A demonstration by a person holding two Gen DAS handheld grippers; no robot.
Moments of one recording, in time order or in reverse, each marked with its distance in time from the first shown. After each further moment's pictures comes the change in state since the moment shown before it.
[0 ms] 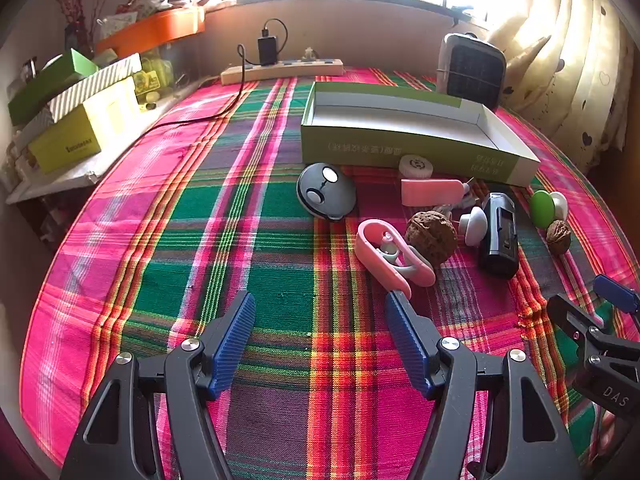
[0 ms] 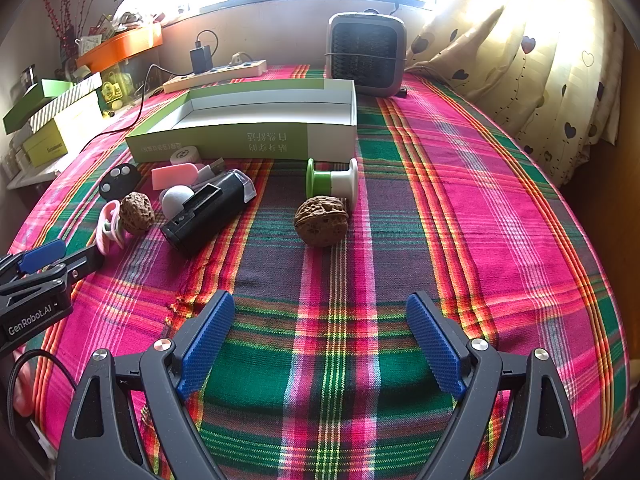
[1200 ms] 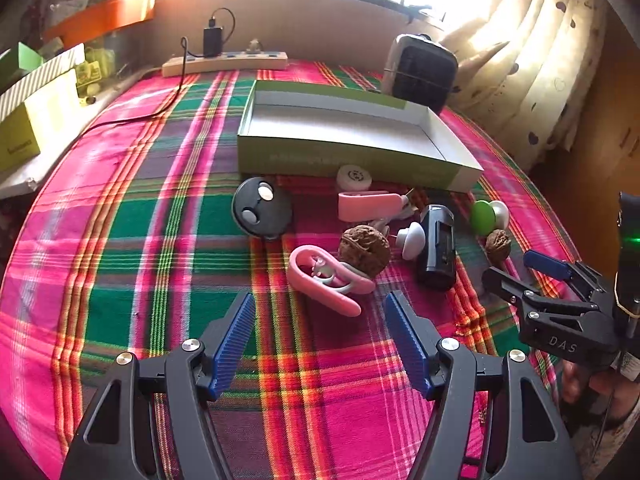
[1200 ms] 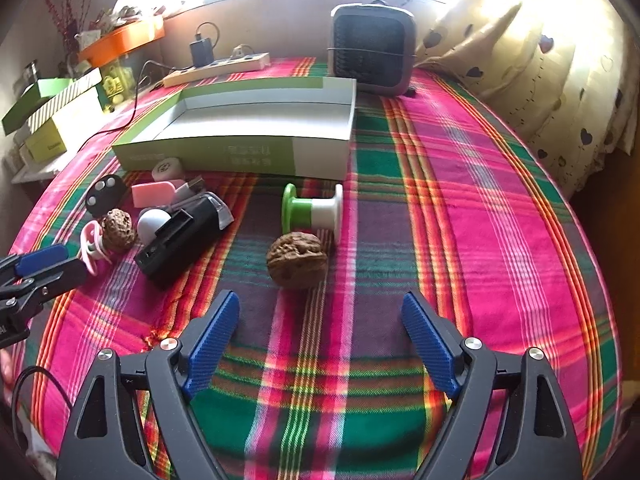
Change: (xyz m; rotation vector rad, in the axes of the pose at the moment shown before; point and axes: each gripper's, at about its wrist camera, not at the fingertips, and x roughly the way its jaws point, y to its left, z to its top) left arm 0.004 -0.008 0.022 0.021 0.057 -0.248; right arm 0.021 -0.018 0.026 -0.040 0.042 0.044
